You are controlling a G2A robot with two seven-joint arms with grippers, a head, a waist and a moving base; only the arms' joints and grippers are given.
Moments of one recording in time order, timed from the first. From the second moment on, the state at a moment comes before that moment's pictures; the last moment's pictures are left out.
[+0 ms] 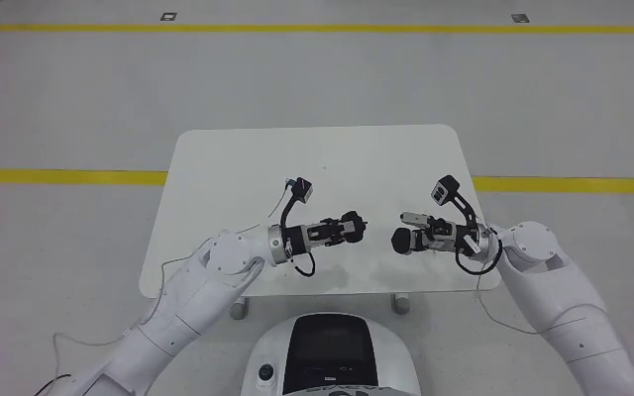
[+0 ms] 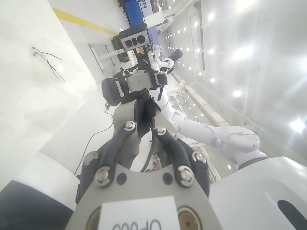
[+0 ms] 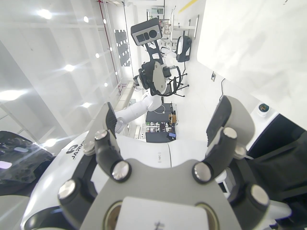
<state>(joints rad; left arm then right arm) 1.17 -1.12 -0.85 -1.54 -0.37 -0.34 -0.69 -1.34 -0.90 1.23 -1.47 0.63 -0.13 1.16</state>
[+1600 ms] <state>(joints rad) 1.17 -1.12 -0.85 -1.54 -0.37 -0.34 -0.69 -1.18 -0.91 1.20 -1.56 -0.57 0.34 1.21</state>
